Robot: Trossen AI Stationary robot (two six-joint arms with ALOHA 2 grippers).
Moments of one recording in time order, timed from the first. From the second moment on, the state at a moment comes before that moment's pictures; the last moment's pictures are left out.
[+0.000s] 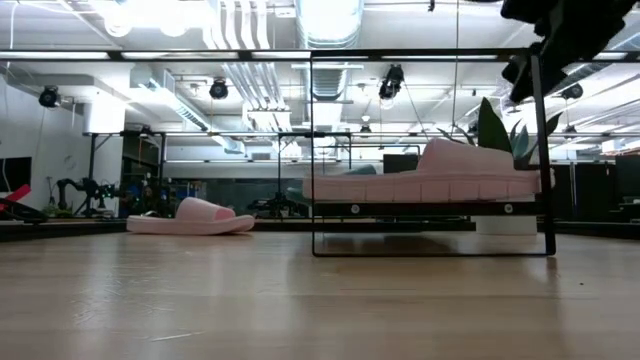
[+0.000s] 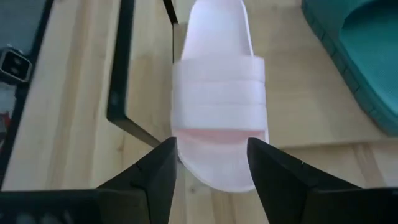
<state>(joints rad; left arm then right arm) -0.20 1.09 0.94 -0.14 -0.24 0.50 0.18 0.84 0.72 -0.69 0.03 0.28</state>
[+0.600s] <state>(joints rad) -0.20 1.25 0.75 -0.12 -0.15 0.39 0.18 0.88 0.75 -0.54 0.03 0.17</state>
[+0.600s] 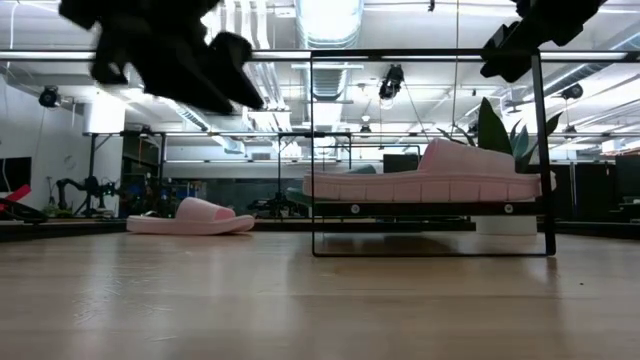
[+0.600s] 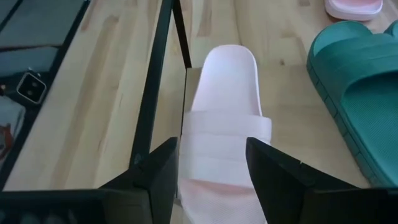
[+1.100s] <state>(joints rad) -0.20 1.57 0.75 0.18 -0.41 0.77 0.18 0.92 0.75 -0.54 0.03 0.16</state>
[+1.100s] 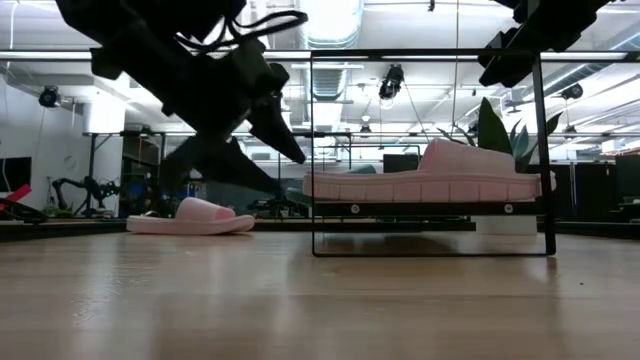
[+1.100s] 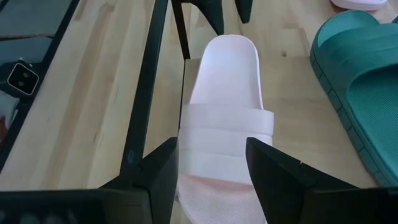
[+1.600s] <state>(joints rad) -0.20 1.62 0.75 0.28 -0.38 0.85 0.18 0.92 0.74 -0.54 0.03 0.15</state>
